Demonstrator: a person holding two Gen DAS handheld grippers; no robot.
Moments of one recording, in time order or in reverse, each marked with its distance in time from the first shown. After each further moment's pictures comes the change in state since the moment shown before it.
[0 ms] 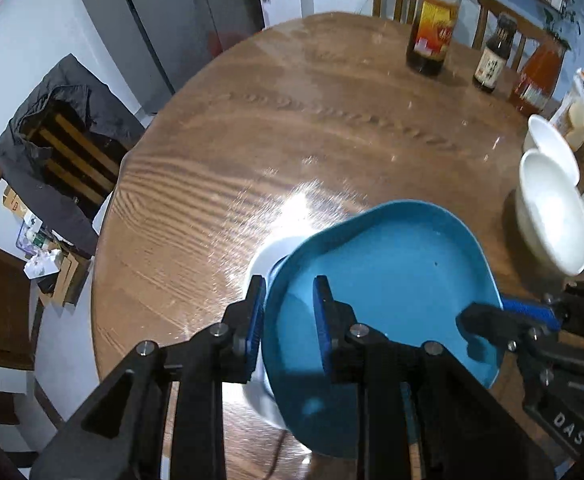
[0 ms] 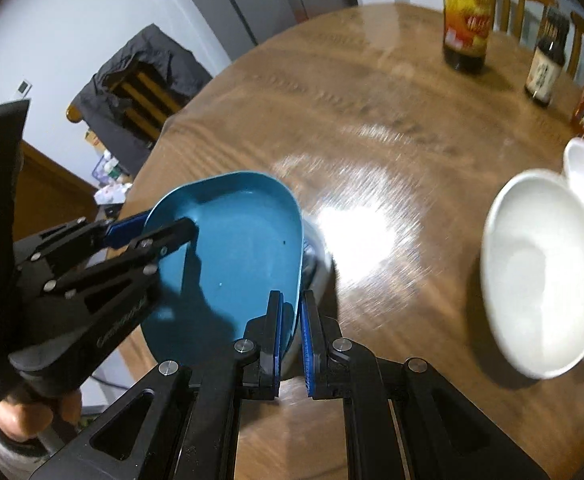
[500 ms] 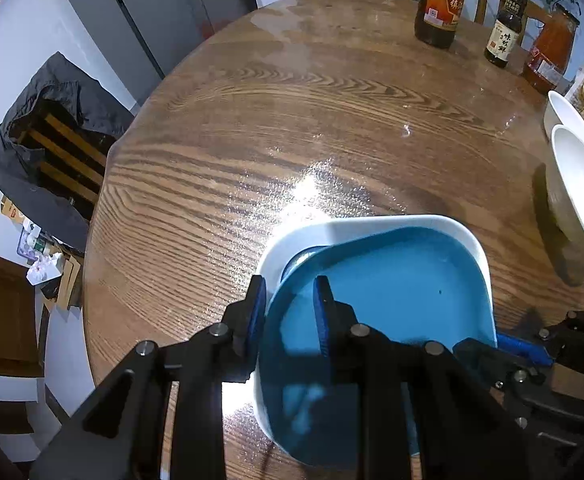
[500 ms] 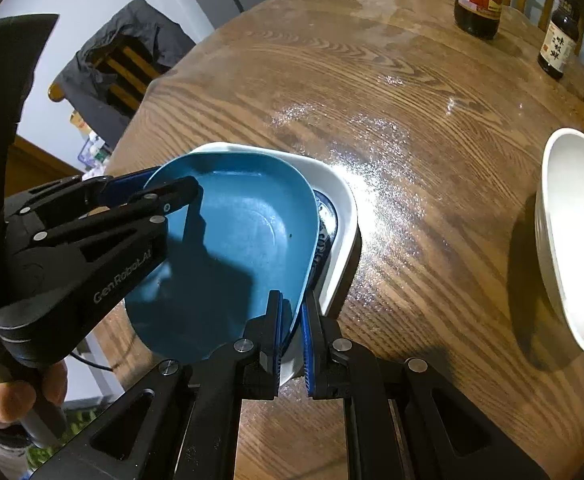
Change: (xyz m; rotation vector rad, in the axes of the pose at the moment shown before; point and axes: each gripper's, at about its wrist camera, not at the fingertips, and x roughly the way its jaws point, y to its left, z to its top) left arm 0.031 0.009 -0.003 0.032 0.043 0.007; right arm 0.037 0.014 -0.010 0.002 0.066 -0.055
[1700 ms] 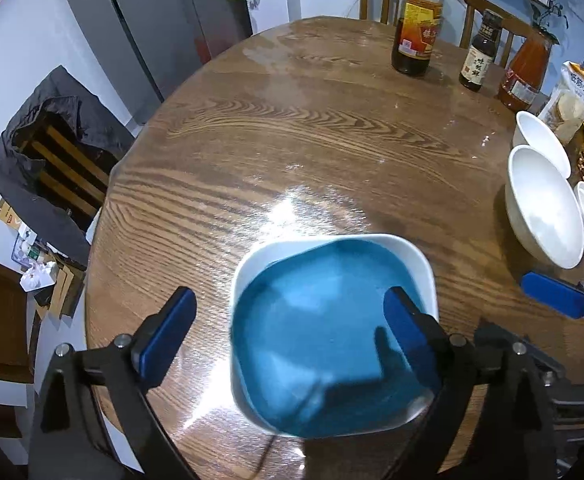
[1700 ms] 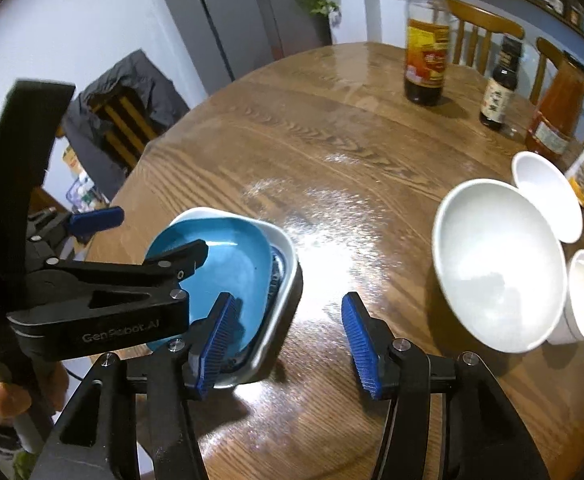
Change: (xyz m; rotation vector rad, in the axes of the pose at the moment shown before) left arm -0.036 -0.018 0.001 -0.011 -0.078 -0.049; right arm -0.064 -0.016 -0.016 0.008 -0.247 -0.085
